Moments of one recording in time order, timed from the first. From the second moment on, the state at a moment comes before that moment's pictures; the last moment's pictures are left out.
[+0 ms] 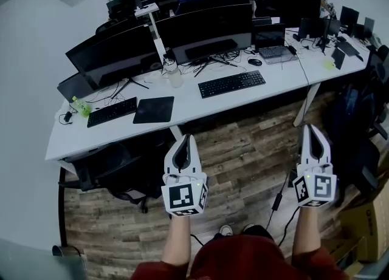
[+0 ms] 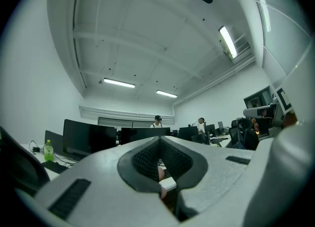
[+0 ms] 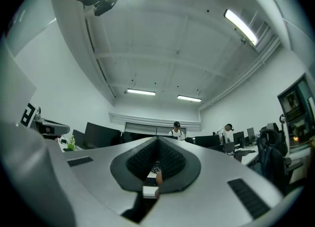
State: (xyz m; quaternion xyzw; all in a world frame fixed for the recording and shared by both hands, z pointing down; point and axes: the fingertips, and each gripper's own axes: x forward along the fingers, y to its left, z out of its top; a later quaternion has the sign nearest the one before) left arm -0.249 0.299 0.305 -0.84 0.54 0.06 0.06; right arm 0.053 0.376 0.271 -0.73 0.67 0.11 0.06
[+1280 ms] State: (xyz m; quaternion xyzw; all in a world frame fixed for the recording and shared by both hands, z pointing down) left arm -0.153 0.118 0.322 -0.82 0.56 0.01 0.07; right arm 0.153 0.177 0.305 -0.71 0.69 0.07 0.07
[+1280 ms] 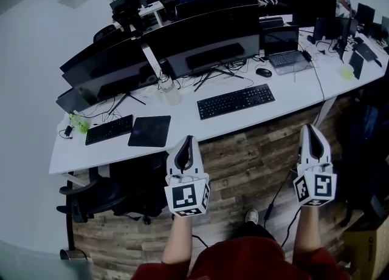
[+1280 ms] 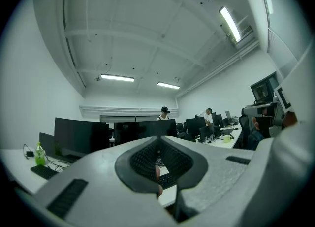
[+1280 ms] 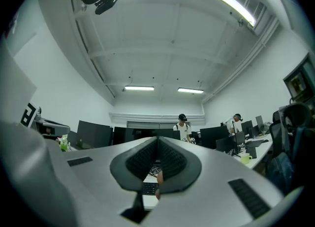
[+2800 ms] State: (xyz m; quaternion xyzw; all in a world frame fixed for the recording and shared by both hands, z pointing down) left arm -0.068 -0.114 0.367 -0.83 0.56 -0.03 0.02; right arm 0.239 -0.067 0.343 -0.69 0.72 0.03 0.05
